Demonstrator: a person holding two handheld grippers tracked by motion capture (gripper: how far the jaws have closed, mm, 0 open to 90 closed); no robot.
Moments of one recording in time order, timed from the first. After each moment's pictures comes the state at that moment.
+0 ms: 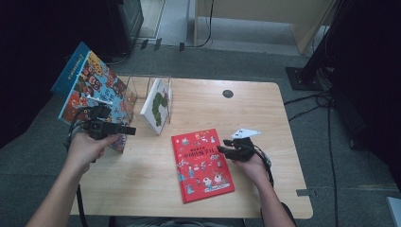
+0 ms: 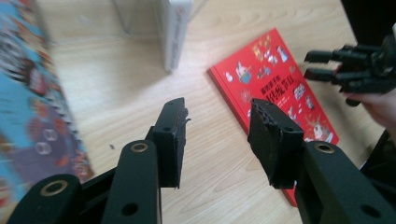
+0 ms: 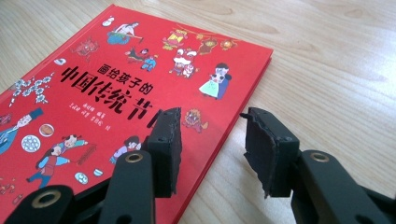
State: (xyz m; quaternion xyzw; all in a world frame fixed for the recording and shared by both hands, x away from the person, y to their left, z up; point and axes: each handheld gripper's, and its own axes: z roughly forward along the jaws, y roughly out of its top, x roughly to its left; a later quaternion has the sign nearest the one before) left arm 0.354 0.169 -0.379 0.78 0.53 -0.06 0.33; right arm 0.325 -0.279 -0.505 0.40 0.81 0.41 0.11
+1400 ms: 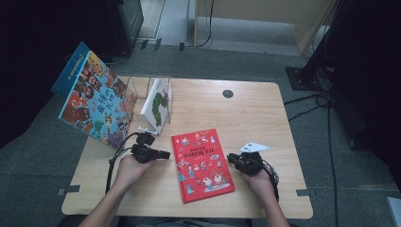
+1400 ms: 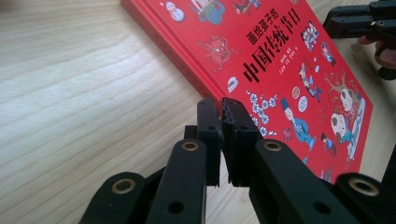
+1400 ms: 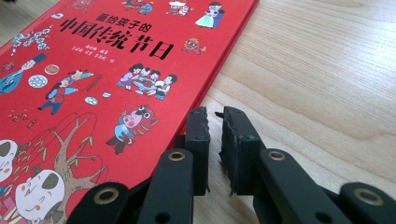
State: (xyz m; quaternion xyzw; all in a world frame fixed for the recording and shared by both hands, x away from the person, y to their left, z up) left arm 0.339 0.078 -0.491 0.81 0.46 -0.12 0.34; right arm 0.282 -0.300 -0.520 0.44 0.80 0.40 0.12
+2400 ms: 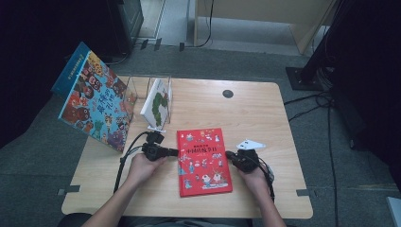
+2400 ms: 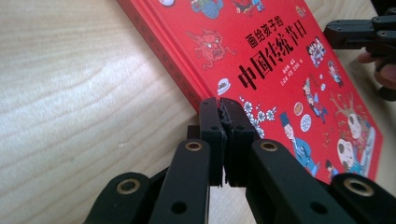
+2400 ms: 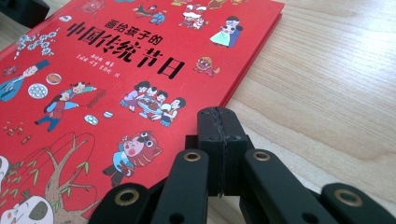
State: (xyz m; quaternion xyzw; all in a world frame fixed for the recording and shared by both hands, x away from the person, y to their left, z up) left arm 0.352 0.054 -0.506 0.80 0.46 -0.10 0.37; right arm 0.290 -0.289 -0.521 0.45 0.79 0.39 0.14
